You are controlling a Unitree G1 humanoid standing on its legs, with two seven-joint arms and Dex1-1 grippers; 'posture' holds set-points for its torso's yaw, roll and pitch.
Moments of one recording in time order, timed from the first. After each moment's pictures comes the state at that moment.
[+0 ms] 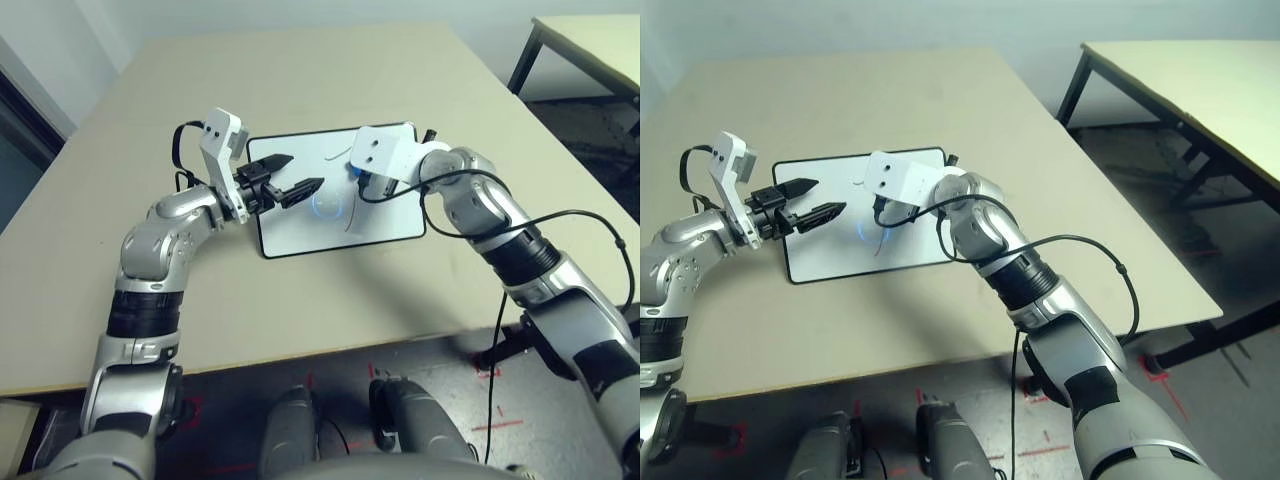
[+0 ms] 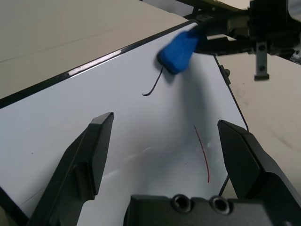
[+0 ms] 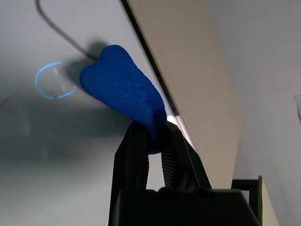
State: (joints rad) left arm -0.55 0.53 0.10 -0.02 -0.43 0.63 -0.74; right arm -1.08 -0.32 0.47 0.38 -0.36 0.51 0.55
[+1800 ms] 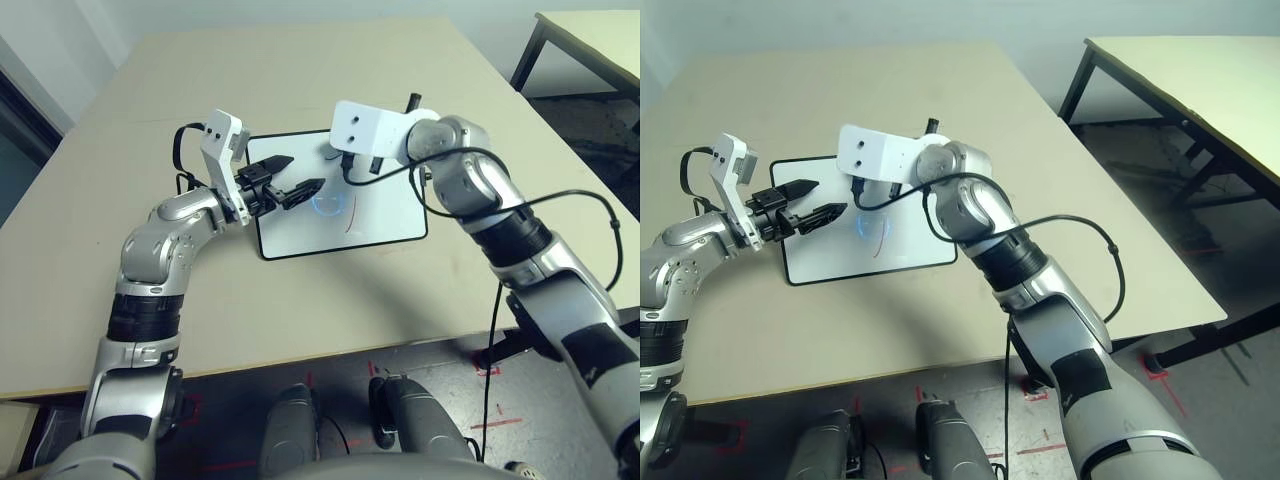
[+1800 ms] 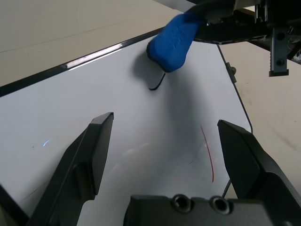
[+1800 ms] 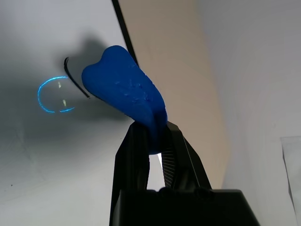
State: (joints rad) left arm -0.54 0.53 0.09 -0.04 -0.44 0.65 -0.72; right arm -1.08 -0.30 0.48 0.27 -0.47 0.49 0.69
